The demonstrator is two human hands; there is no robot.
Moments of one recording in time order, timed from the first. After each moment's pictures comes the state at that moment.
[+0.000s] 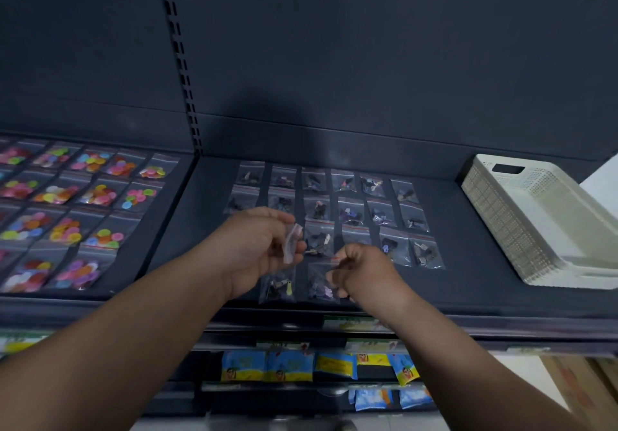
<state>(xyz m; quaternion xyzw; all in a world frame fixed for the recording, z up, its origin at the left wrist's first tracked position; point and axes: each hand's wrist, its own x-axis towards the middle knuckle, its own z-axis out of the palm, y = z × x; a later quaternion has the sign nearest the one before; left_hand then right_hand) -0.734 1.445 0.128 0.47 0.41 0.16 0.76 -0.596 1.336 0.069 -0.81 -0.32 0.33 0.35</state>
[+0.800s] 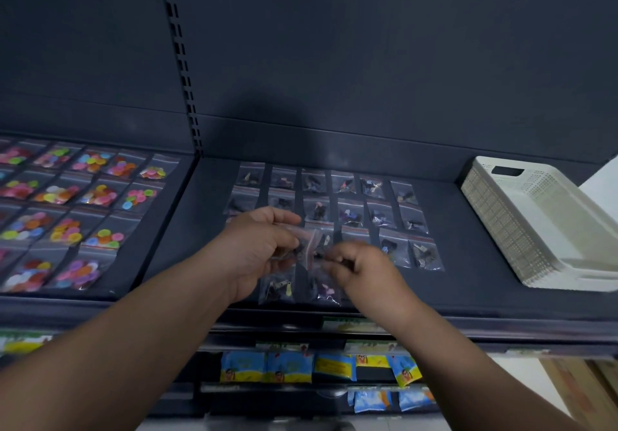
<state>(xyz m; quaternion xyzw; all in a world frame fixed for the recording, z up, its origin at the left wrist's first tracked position) -0.733 1.439 0.127 0.52 0.41 0.16 0.73 -0.601 1.328 0.082 -0.79 -0.49 0.19 0.33</state>
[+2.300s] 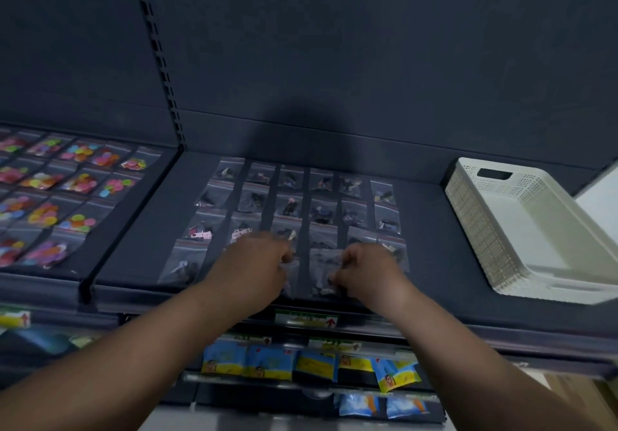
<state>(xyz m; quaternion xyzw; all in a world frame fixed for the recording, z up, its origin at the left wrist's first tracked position) -0.699 1.393 0.092 0.91 0.35 0.06 0.19 -0.535 1.296 0.082 -0.84 -0.40 0.28 0.23</state>
